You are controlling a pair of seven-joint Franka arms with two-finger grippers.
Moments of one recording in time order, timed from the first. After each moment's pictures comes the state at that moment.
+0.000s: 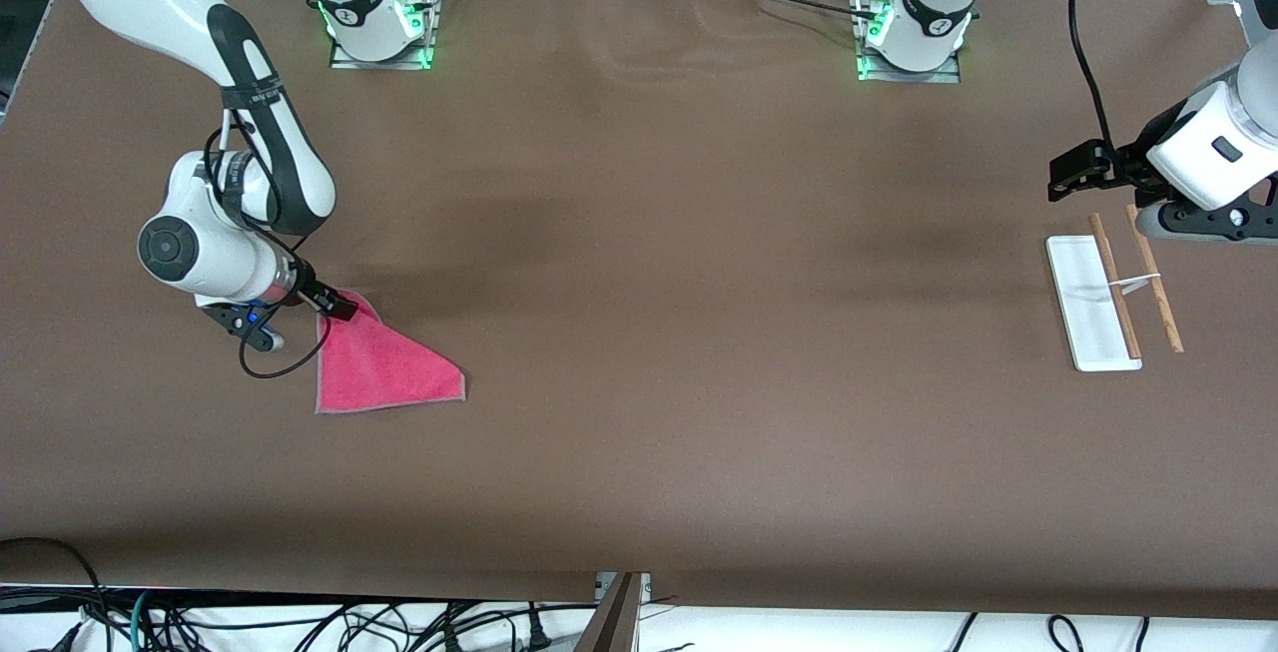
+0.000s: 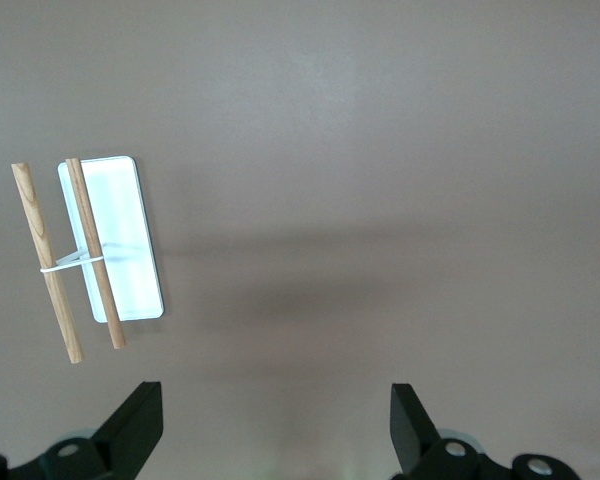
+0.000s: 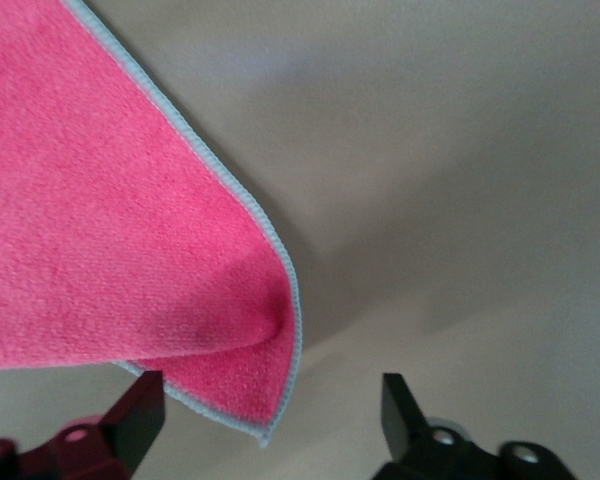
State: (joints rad) left arm 0.07 0.09 -0.13 -1.54 0.02 1.49 -0.01; right arm 0.12 0.45 -0.09 -2.03 0.08 2.32 0.54
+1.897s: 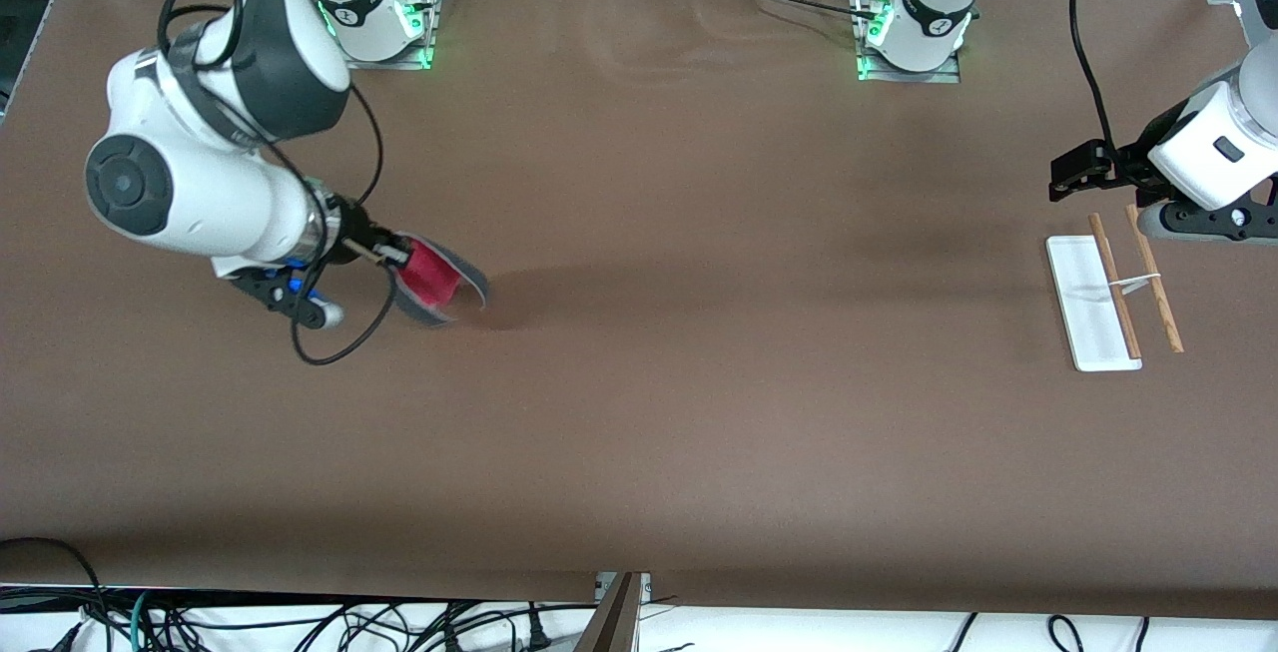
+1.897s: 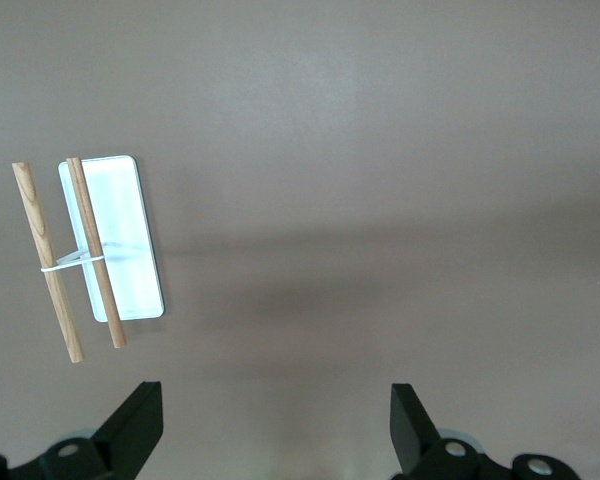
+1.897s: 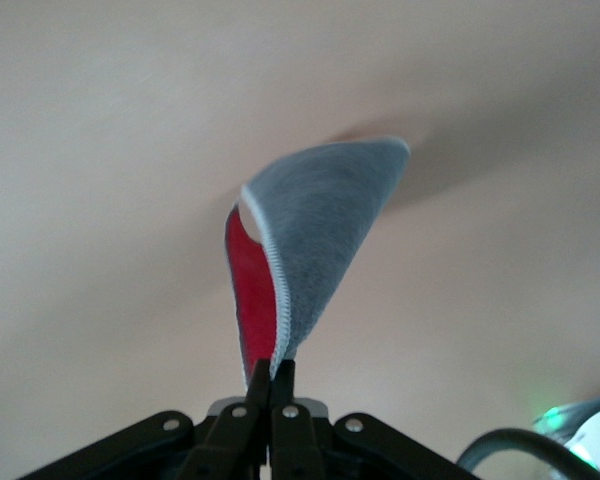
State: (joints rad) left arm 0.07 0.09 -0.13 -1.54 0.02 1.49 -0.01; right arm 0.37 0.36 -0.04 -1.41 0.27 1.59 0.78
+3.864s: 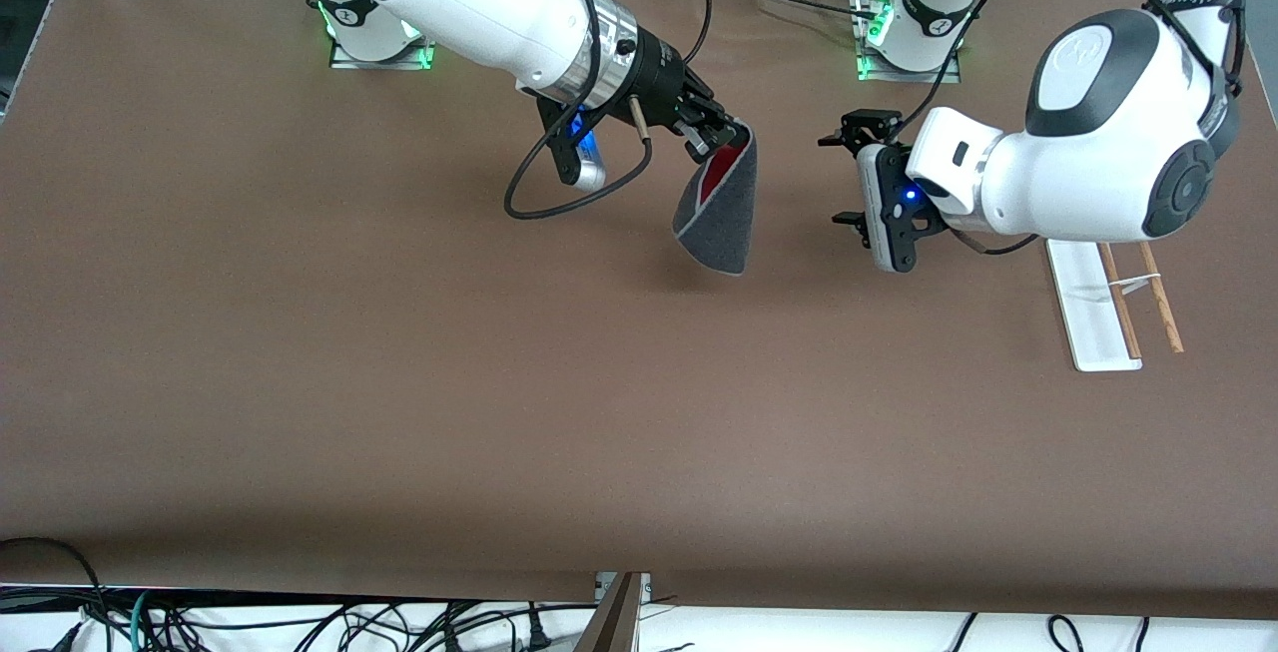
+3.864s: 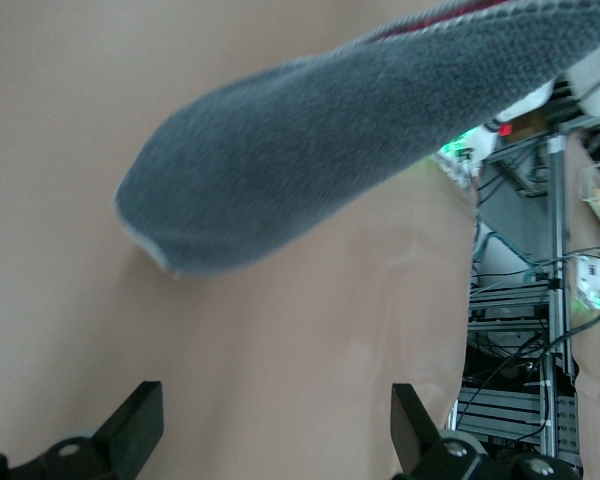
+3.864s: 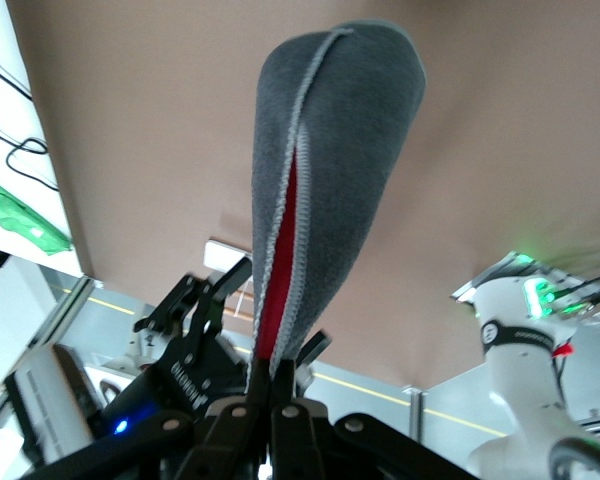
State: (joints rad) left arm 0.02 0.31 -0.31 -1.54 -0.59 1.51 0.94; right arm 0.74 0.49 -0.03 -1.08 0.69 2.03 1.74
